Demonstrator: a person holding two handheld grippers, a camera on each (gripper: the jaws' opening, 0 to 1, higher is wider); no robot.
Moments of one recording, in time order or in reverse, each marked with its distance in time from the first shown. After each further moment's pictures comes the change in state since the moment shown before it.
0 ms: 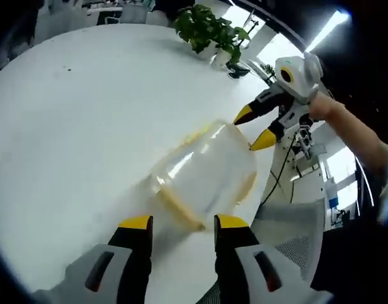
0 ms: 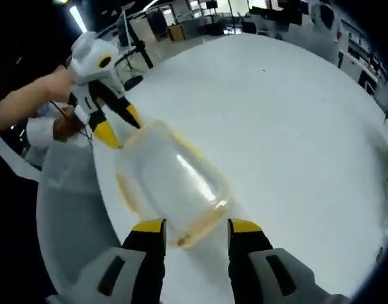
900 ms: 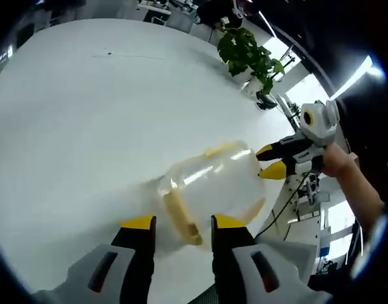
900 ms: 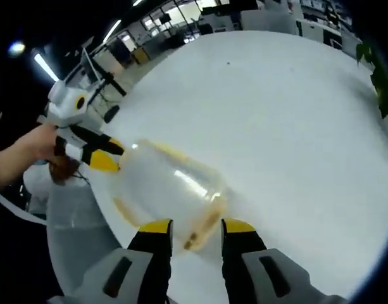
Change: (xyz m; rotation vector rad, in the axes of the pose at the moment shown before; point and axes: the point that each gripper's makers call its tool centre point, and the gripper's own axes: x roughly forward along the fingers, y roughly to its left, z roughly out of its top) left arm 0.011 0.002 0.003 -0.214 -0.106 0.057; right arm 0.007 0.000 -0.008 0.252 -0.071 -0.005
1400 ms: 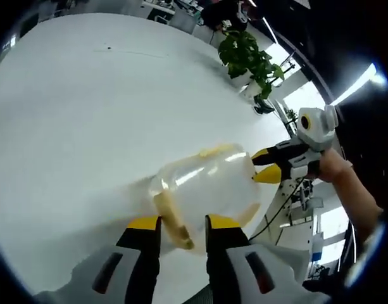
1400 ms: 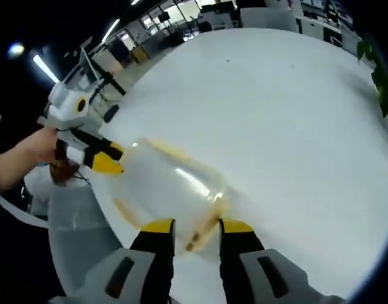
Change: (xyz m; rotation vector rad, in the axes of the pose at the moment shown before) left arm 0.006 -0.008 -0.002 -0.035 0.000 -0.036; right arm 0.003 0.002 -0.001 0.027 0.010 0.009
